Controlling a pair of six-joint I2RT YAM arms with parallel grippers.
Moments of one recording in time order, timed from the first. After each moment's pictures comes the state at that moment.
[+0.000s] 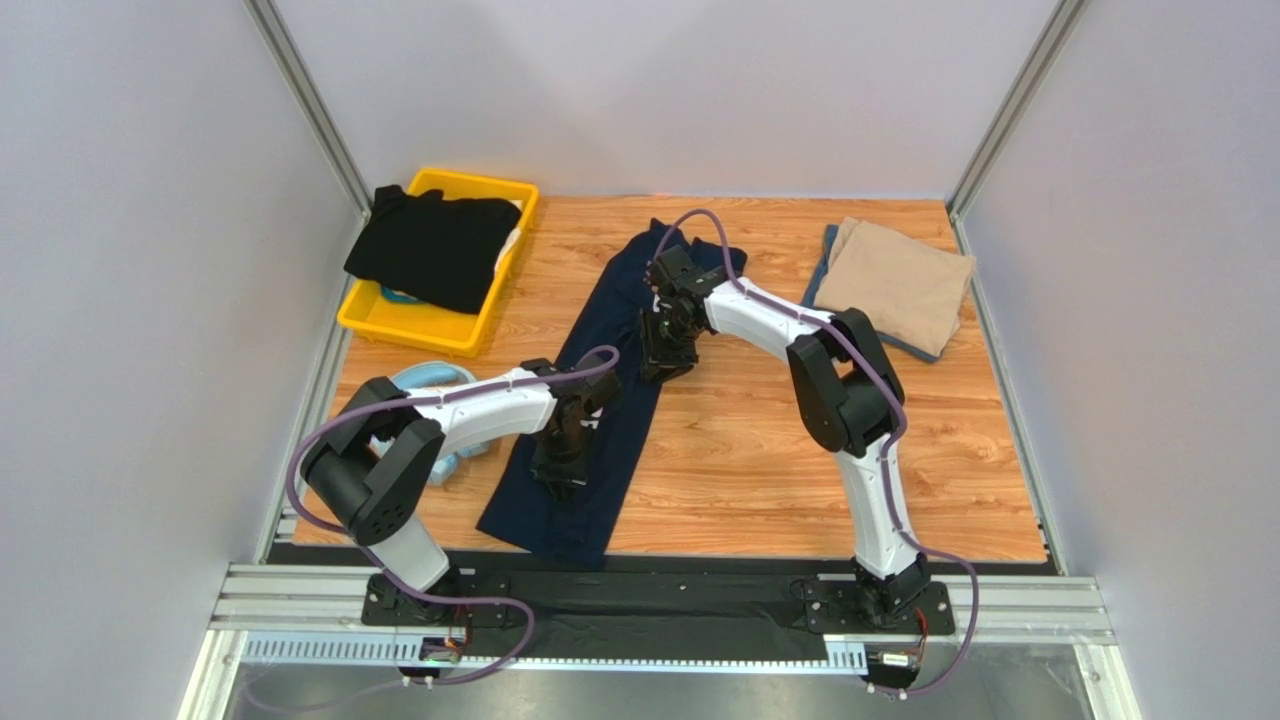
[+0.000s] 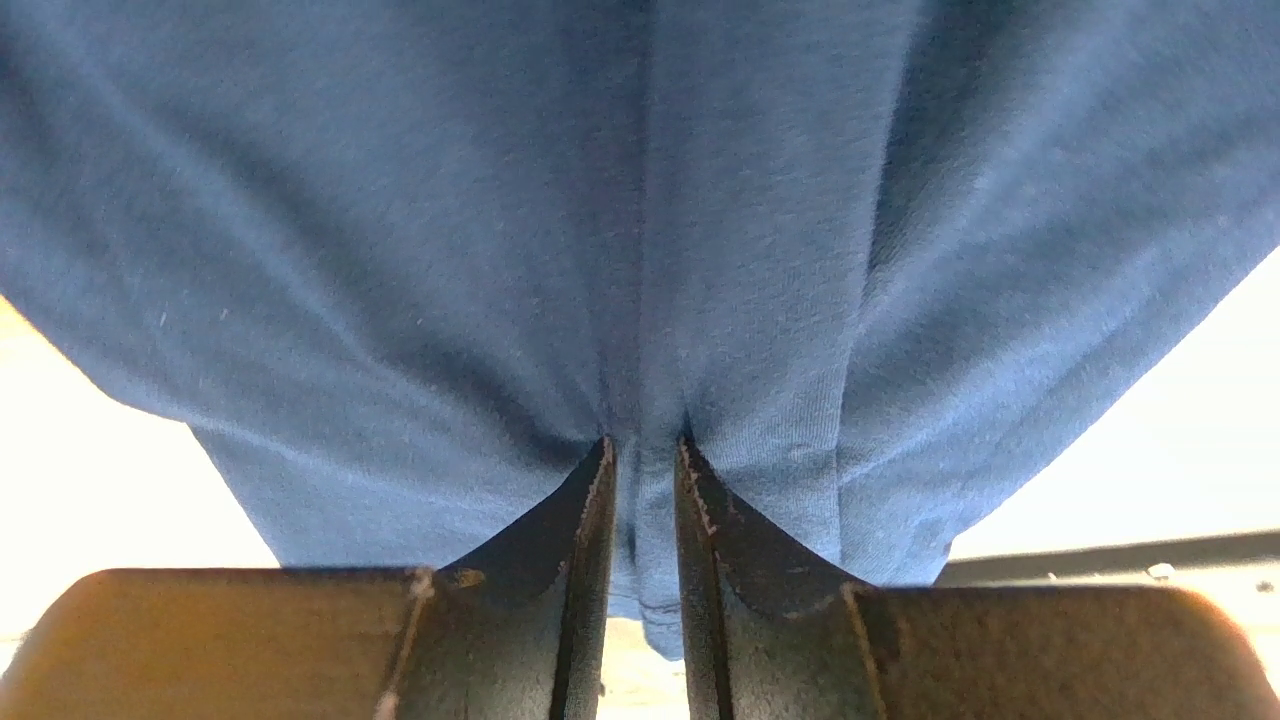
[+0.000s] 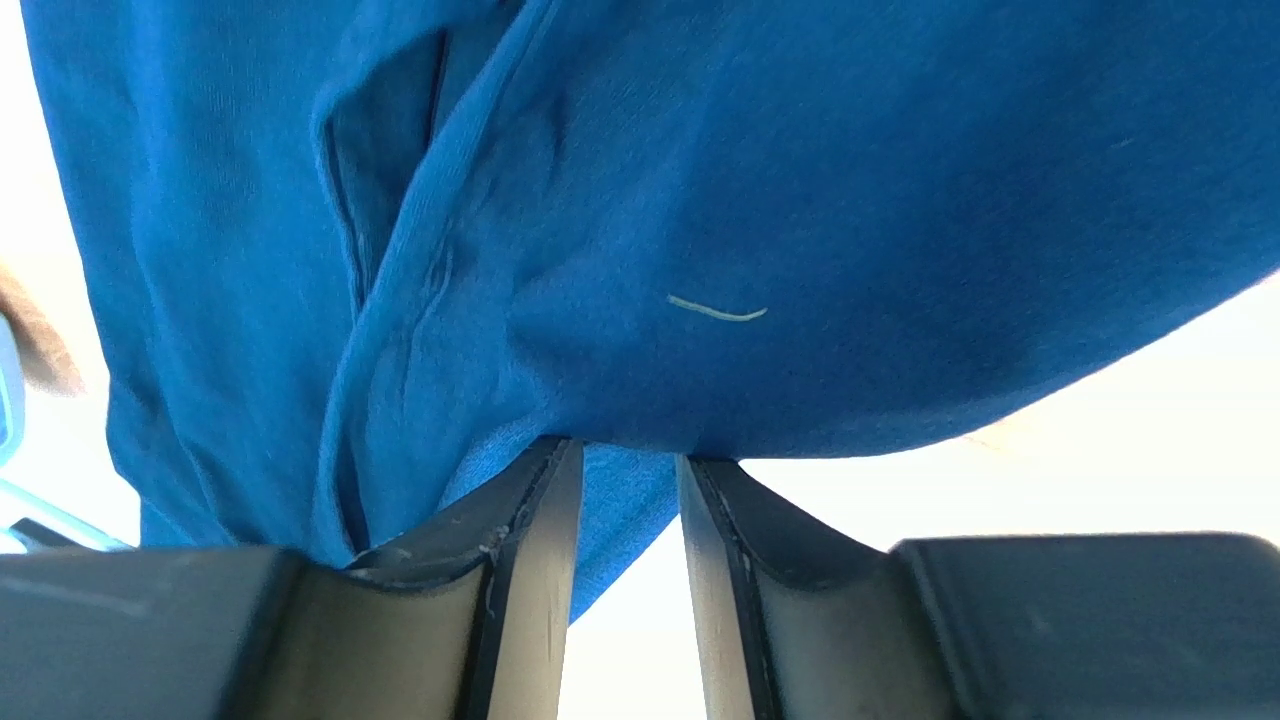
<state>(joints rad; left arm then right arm) -0.74 1.65 0.92 -0.83 0.00 -0.50 0.58 2.19 1.68 -0.67 -0.25 0.49</state>
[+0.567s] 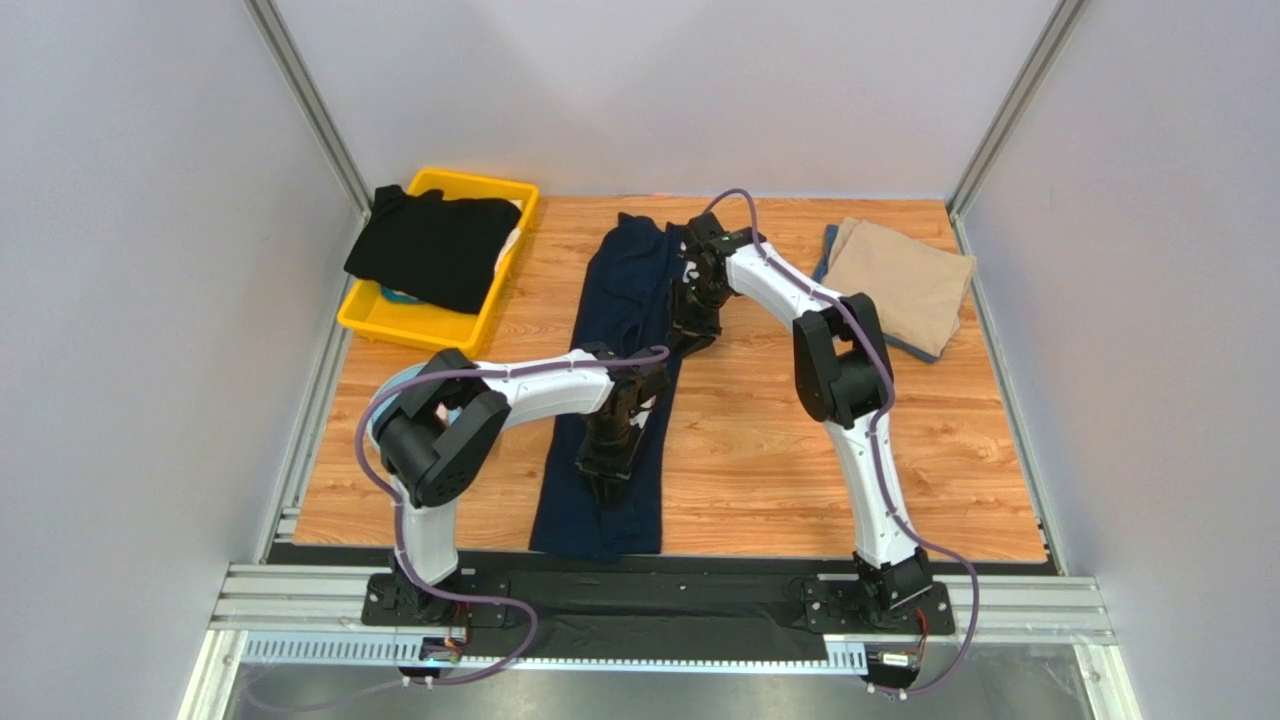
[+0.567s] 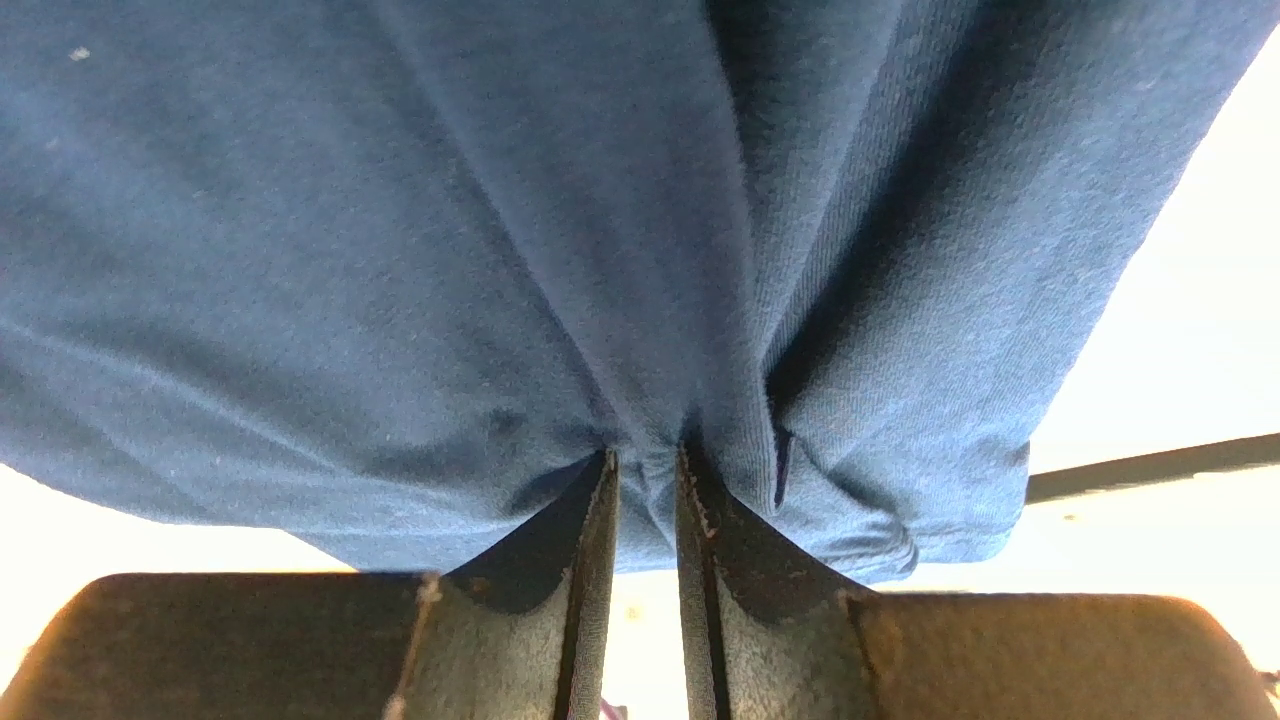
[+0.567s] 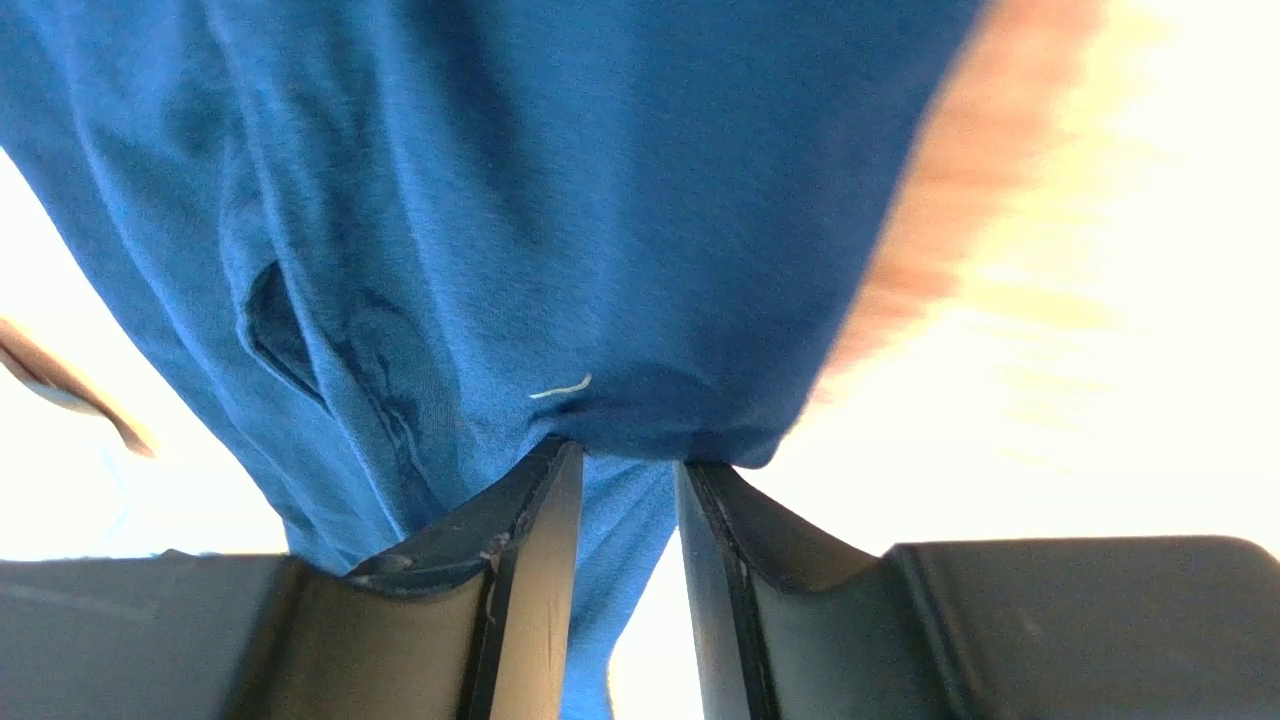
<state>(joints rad) -0.84 1.90 1.18 -0.93 0.14 -0.50 0.43 2.38 2.01 -0.93 -0.31 0.49</state>
